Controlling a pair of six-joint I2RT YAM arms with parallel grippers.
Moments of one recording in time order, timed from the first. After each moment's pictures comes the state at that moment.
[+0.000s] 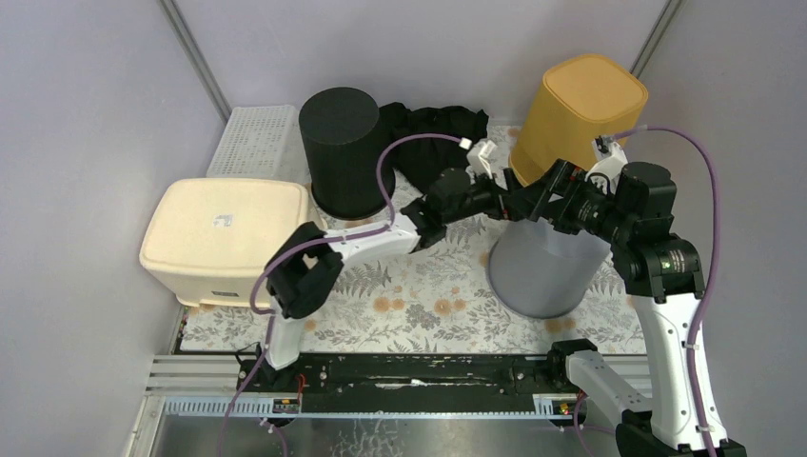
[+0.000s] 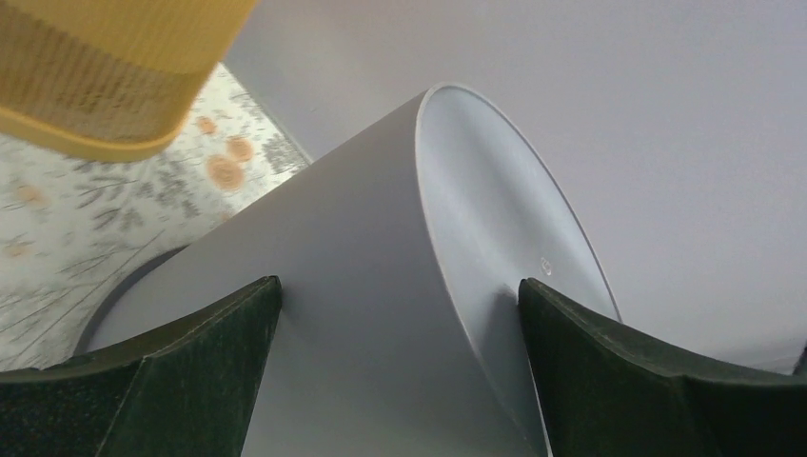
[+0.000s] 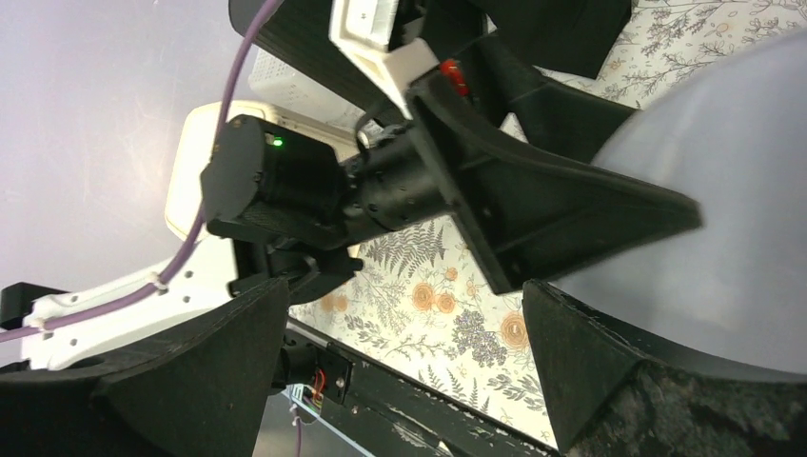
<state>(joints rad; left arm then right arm) -0.89 1.97 1.44 0.50 0.24 -0.84 0.12 0.89 1.33 -0.86 -0.45 0.58</state>
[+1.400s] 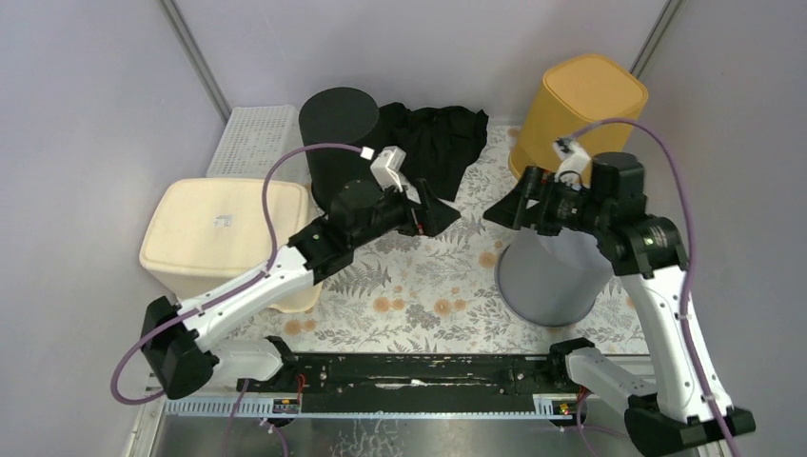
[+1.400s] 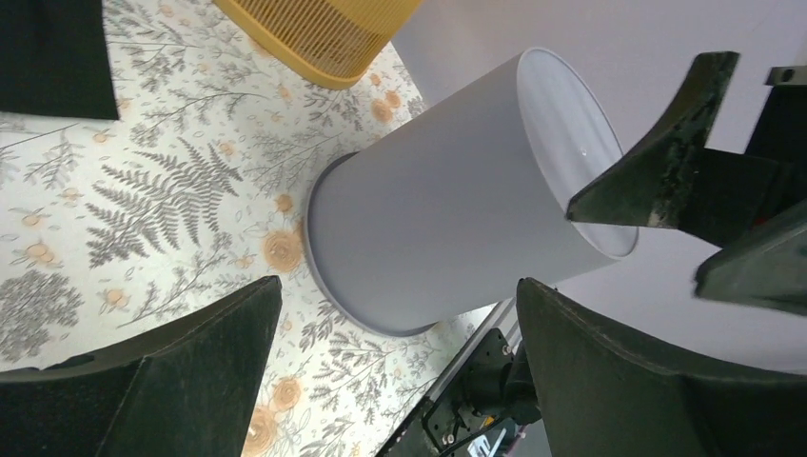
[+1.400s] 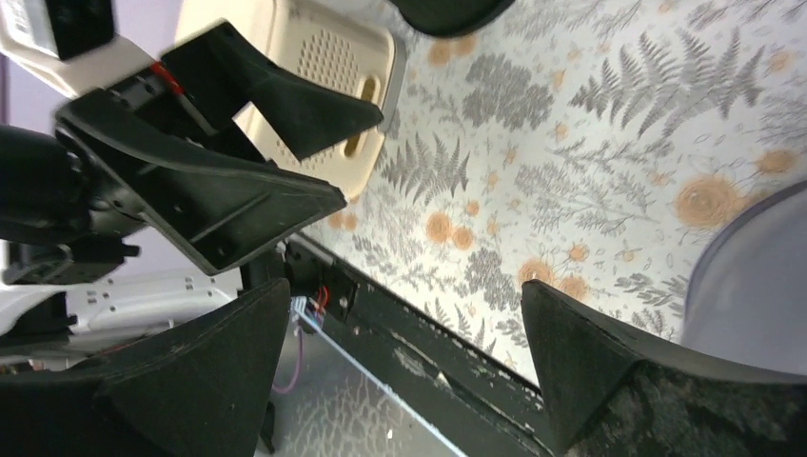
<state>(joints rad) -0.82 1.28 1.06 0.02 0.08 -0.72 0.18 0.96 1.35 -0.92 -0.58 0.51</state>
